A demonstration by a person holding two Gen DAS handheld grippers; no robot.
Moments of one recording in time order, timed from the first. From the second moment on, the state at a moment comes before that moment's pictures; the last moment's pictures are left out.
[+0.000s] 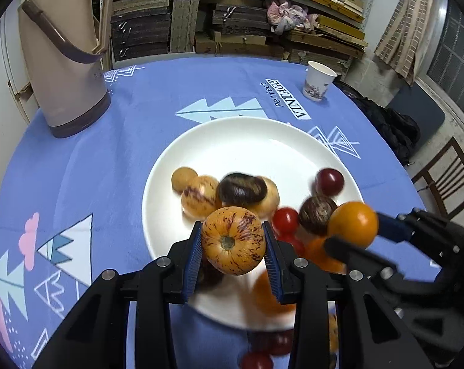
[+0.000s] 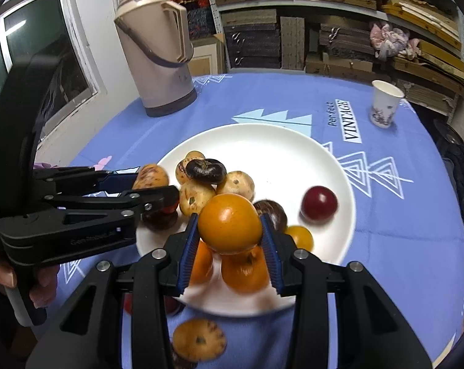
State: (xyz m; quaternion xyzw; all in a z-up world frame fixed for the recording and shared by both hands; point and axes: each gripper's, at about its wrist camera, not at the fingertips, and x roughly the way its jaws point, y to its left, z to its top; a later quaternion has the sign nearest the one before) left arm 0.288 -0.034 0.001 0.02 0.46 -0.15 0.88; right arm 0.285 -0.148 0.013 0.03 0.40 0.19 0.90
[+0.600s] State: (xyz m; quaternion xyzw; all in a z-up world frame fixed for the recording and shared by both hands) left arm 0.312 -0.017 0.000 0.00 0.46 -0.09 0.88; right arm 0.306 -0.147 0.012 0.01 0.37 0.15 0.92
